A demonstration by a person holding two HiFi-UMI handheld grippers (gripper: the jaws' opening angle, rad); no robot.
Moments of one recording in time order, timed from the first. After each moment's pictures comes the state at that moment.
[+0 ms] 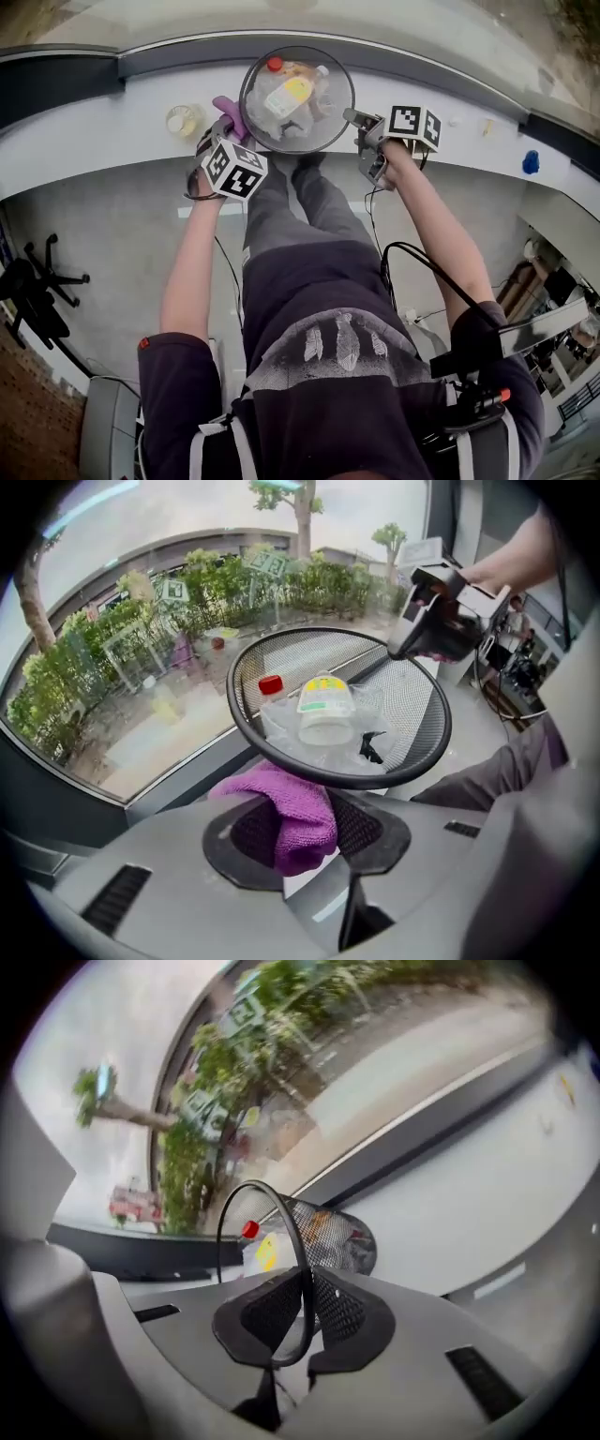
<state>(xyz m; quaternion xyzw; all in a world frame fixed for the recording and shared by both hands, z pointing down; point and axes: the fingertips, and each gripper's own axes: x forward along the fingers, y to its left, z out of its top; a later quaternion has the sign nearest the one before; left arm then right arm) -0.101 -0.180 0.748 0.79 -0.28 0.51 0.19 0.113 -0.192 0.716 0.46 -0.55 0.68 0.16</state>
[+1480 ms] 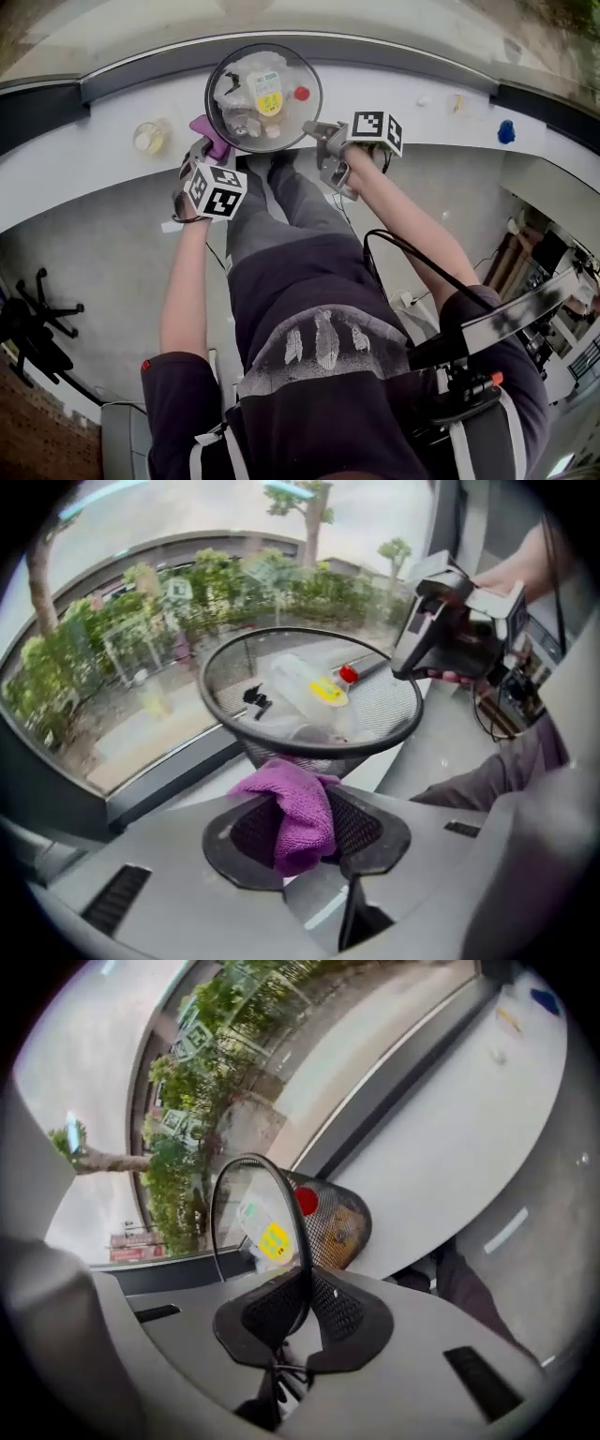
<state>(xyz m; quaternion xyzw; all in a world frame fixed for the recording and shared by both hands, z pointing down) -0.077 -0.159 0.755 0.80 -0.29 0.48 0.21 0.103 -0.156 0.720 0.47 -0.45 0.76 0.08</state>
